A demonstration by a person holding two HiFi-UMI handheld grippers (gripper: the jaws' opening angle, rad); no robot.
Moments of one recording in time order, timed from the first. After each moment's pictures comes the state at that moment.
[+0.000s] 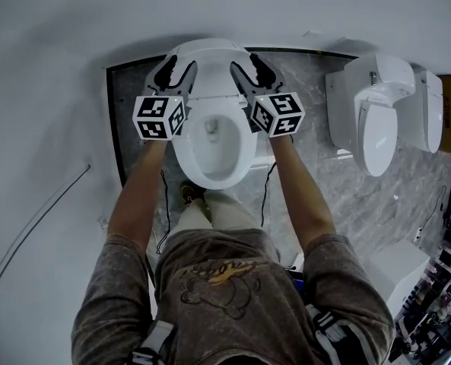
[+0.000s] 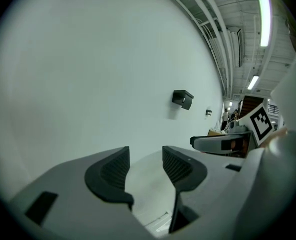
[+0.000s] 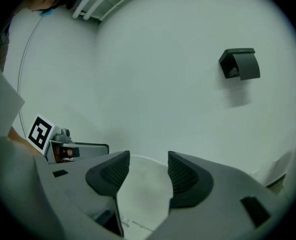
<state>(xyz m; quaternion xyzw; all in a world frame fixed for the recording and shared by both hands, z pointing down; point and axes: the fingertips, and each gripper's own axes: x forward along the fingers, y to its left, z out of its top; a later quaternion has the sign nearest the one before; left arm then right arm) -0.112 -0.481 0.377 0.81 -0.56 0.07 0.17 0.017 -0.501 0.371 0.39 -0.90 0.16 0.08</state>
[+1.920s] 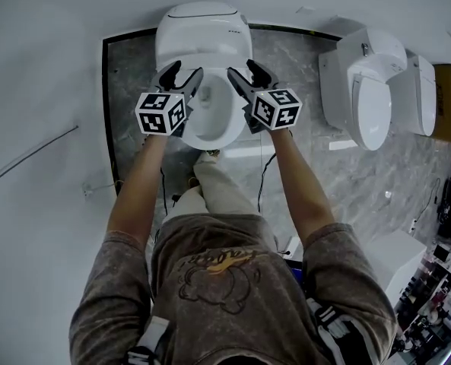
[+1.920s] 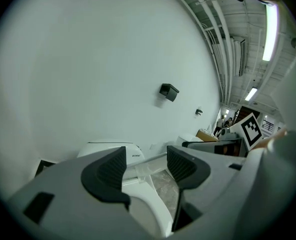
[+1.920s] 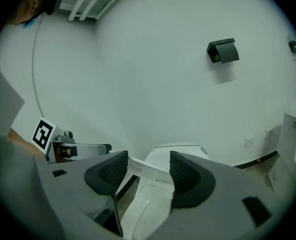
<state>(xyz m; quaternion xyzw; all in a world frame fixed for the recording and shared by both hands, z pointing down) -0.063 -0.299 0.427 0.81 -0.53 0.06 0.25 0.057 -0.324 0.426 0.35 -0.90 0.24 0.11</state>
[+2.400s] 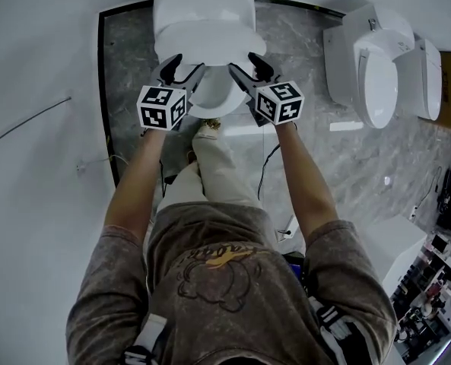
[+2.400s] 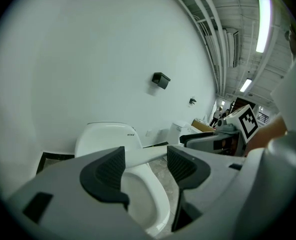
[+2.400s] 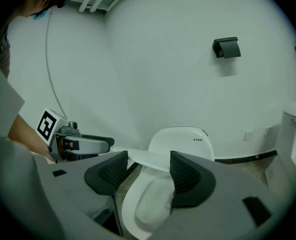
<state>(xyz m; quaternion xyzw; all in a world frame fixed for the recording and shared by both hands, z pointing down) -0.035 -0.210 0.480 0.81 -0.51 0.10 0.25 0.079 -0.233 0.478 0.32 -0.91 0.22 0.16</state>
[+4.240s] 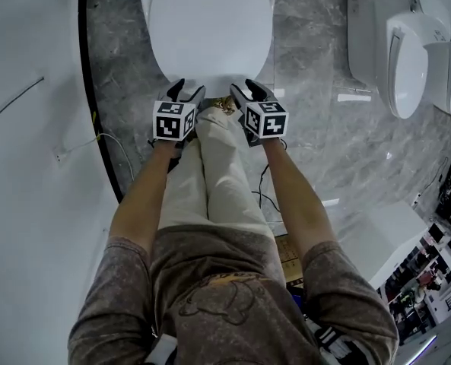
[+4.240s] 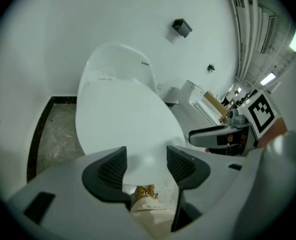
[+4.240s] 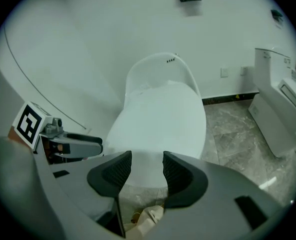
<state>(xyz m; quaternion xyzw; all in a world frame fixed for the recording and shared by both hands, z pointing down) -0.008 -0.080 0.752 0.73 -0.49 0.24 0.42 0.116 -0.108 0.747 0.36 -0.80 0.37 0.29</state>
